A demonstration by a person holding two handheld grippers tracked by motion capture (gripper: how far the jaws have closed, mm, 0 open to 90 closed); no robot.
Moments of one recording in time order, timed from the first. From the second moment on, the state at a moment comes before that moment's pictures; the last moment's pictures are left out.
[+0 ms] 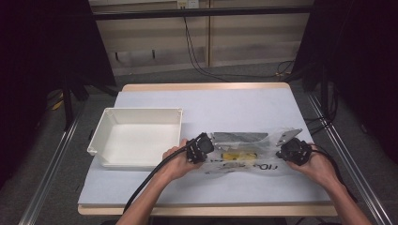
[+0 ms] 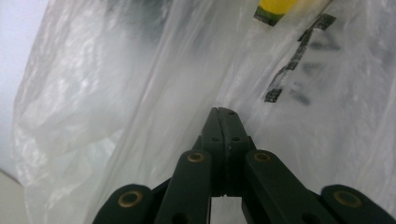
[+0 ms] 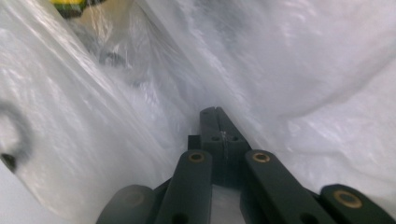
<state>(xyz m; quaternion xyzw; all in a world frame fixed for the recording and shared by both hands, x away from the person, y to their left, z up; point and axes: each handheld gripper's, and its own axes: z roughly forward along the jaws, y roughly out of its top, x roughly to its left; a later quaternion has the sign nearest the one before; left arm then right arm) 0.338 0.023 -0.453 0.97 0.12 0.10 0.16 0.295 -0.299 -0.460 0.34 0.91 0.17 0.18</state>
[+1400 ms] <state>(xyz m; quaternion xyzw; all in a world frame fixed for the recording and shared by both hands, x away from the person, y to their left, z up) 0.333 0.035 -0.413 0.96 0.13 0.08 0.25 0.278 -0.308 -0.443 0.36 0.87 0.29 0.18</state>
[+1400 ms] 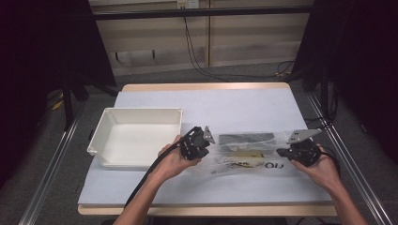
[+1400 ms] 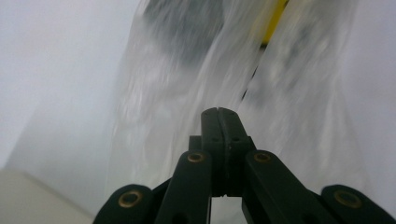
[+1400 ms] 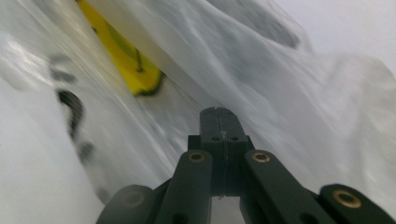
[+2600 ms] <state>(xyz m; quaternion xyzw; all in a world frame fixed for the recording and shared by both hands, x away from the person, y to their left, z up) 0.335 -0.067 -0.457 0.96 0.04 0.01 0.27 0.270 -0.253 -0.472 0.33 0.87 0.33 0.13</state>
